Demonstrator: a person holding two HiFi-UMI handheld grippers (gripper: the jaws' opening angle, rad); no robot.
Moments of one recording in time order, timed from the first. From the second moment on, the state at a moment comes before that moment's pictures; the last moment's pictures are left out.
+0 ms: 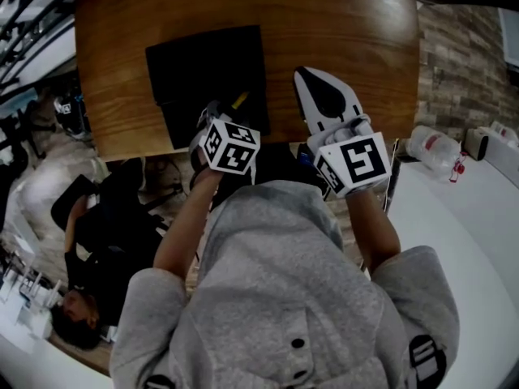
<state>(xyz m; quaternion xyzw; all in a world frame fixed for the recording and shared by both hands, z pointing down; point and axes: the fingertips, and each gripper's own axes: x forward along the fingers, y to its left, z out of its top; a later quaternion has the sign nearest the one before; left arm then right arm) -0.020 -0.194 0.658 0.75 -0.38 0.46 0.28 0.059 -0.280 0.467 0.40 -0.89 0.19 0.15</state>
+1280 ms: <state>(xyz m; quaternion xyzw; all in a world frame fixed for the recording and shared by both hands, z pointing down) -0.012 -0.197 0.663 0.73 -0.37 0.50 0.28 0.069 -0.298 0.448 0.39 -0.89 0.19 0.13</state>
